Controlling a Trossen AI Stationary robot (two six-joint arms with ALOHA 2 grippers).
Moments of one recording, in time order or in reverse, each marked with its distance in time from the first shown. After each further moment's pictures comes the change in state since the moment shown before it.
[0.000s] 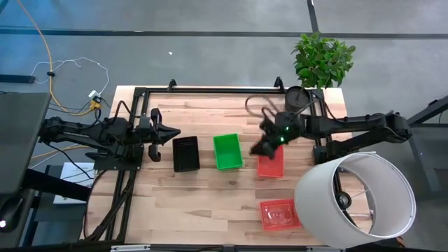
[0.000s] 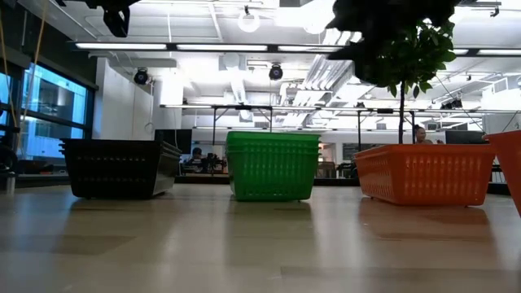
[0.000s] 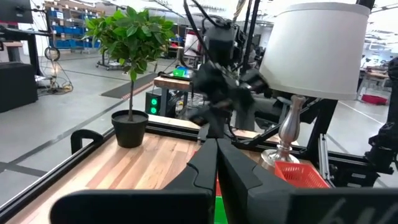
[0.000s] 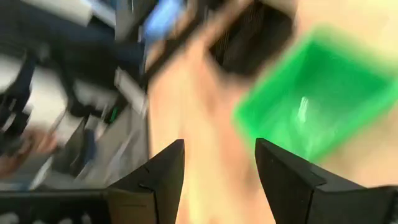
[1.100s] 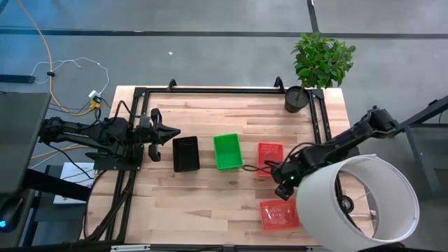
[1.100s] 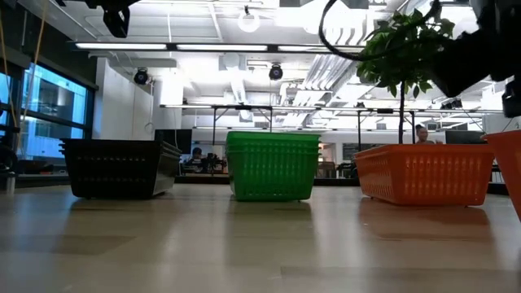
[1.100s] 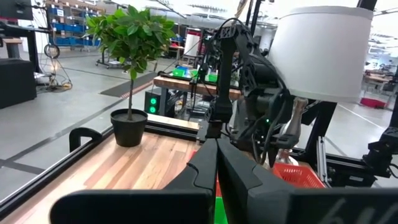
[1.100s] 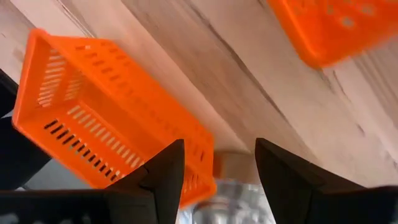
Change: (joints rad) left arm 0.000 0.000 0.001 0.000 -0.003 -0.019; right arm 0.506 0.195 0.000 -0.633 0.018 0.431
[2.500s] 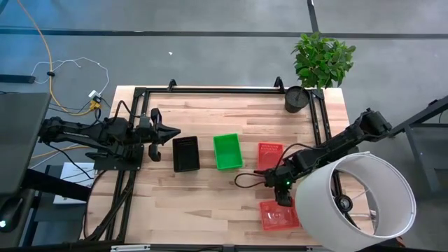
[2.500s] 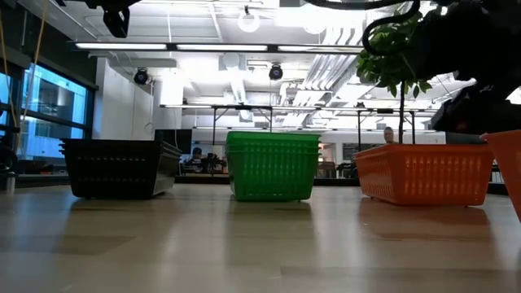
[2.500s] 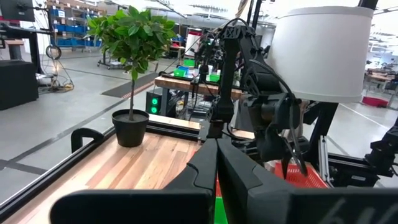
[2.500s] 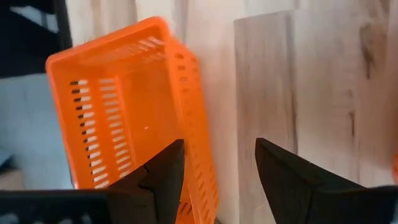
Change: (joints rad) left arm 0.000 0.000 0.000 0.000 -0.005 0.008; right arm -0.009 0.106 0.000 0.250 -0.009 -0.610
